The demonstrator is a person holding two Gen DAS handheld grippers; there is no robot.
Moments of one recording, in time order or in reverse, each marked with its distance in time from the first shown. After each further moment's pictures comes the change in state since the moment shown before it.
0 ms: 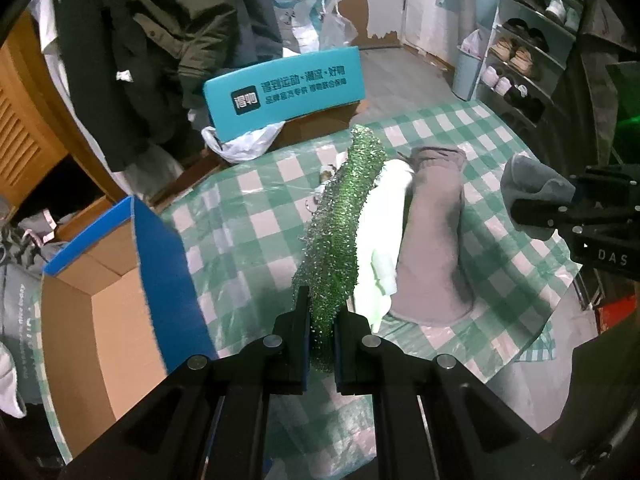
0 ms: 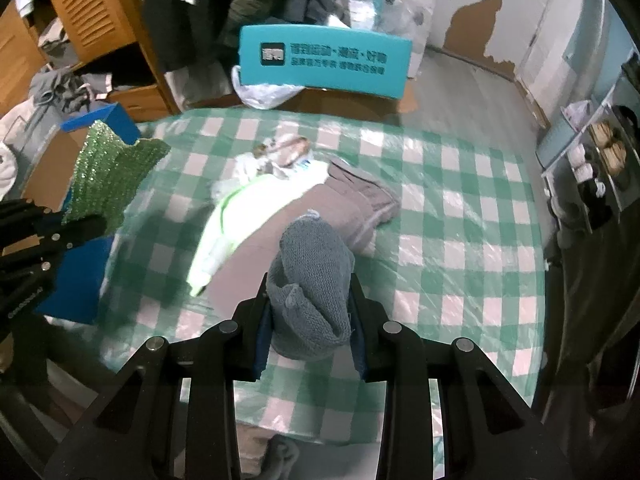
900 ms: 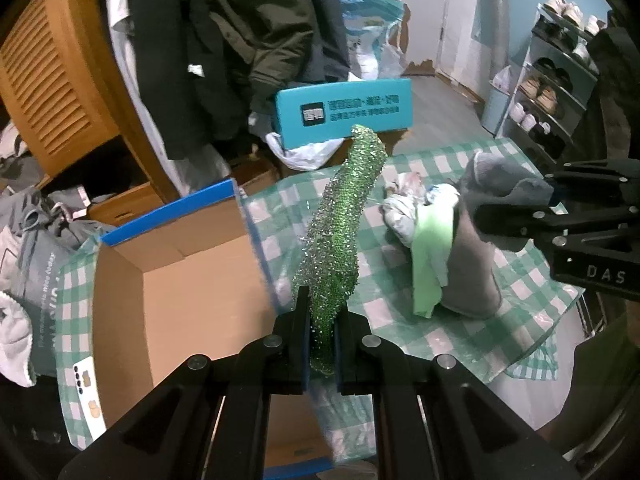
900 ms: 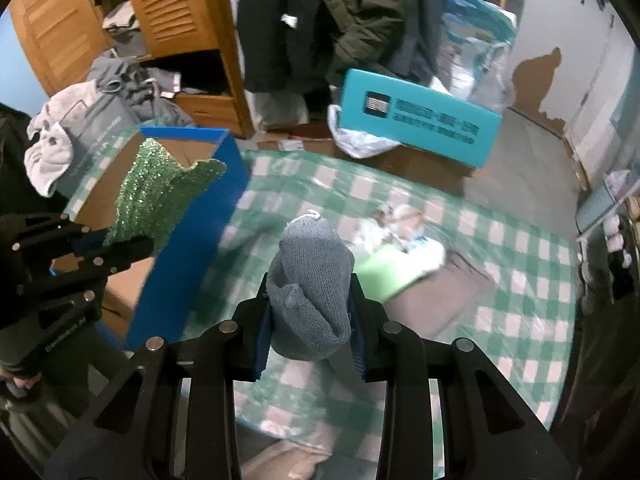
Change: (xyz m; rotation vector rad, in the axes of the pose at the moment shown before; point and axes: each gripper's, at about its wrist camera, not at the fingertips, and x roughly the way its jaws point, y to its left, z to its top) left arm -0.053 0.074 -0.028 -0.112 -0.068 0.060; right arm -0.024 0.114 0.050 -0.162 -0.074 0.124
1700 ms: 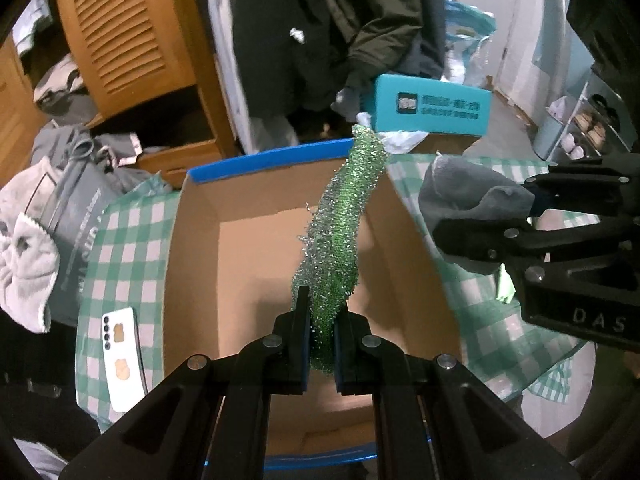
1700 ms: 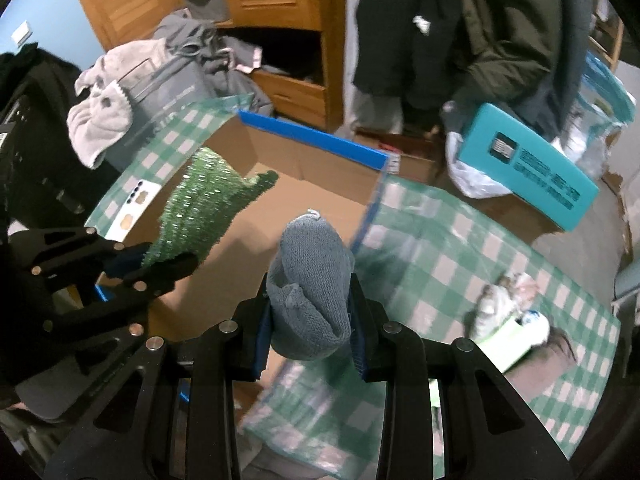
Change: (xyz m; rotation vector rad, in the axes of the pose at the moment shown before) left arm 0.003 0.109 -0.047 -0.171 0.036 0.106; right arm 0.056 0.140 0.055 -0.188 0.053 0.142
